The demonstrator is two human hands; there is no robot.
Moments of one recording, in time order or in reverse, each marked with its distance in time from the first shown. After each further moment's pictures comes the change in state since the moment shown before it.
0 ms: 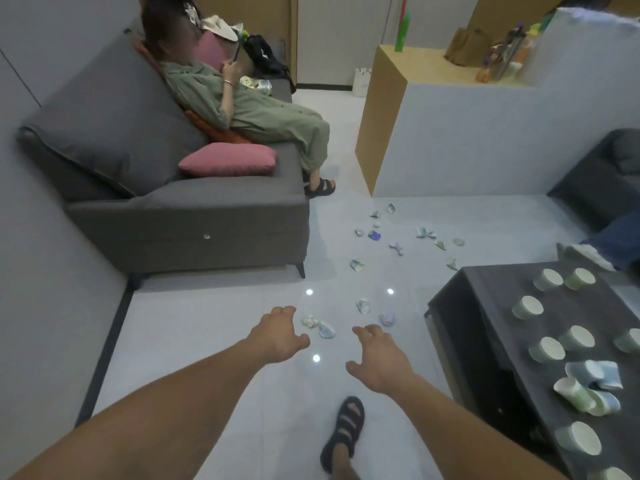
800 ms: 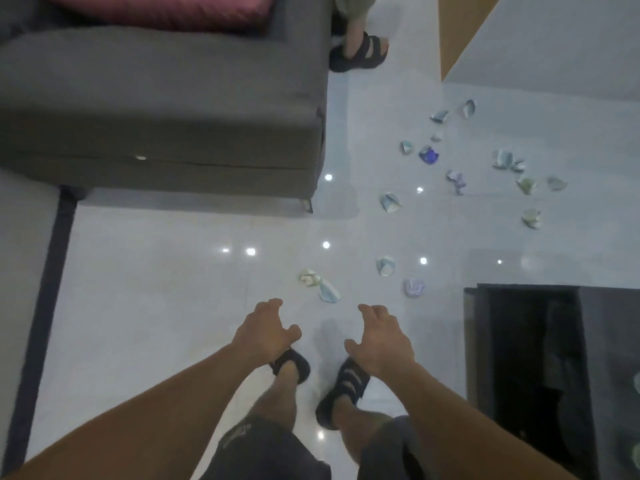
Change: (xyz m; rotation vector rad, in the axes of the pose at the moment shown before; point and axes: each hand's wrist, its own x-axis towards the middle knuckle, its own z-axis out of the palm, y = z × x) left_hand 0.357 -0.041 0.069 -0.305 -0.268 -0.397; right_hand 0.377 0.084 0.054 0.016 -0.359 0.111
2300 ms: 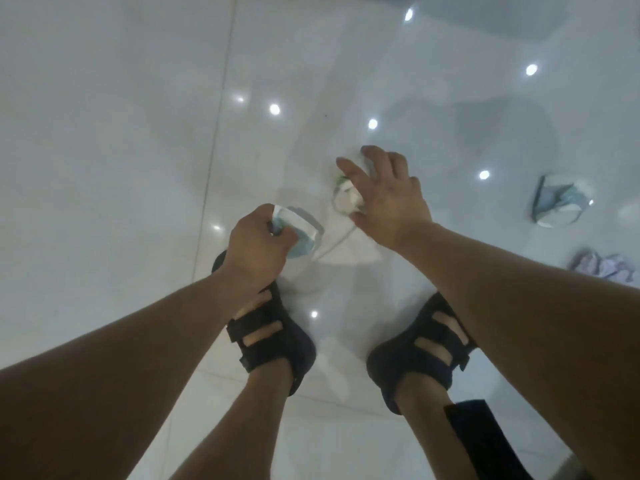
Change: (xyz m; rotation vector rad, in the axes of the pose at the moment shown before) left_hand 0.394 -0.172 0.209 -0.526 0.279 -0.239; right_hand 0.466 0.037 0.278 -0.403 0.080 -0.571
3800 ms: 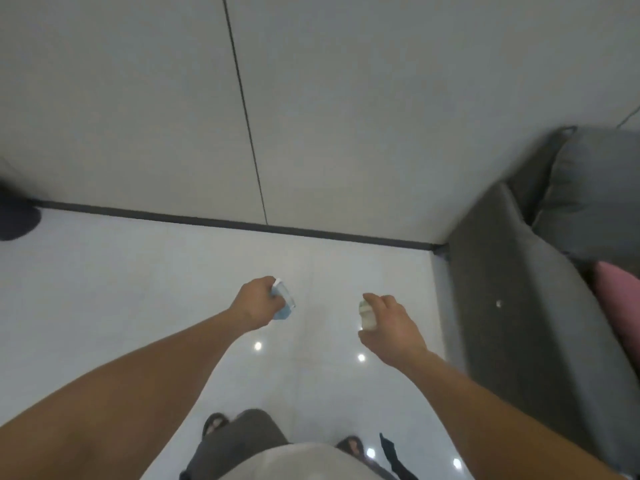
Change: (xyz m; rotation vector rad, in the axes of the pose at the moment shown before) left_hand -0.762 -0.069 -0.325 -0.790 0.861 -0.323; right_hand -0.453 -0.479 -0.473 -0.388 -0.134 -0.959
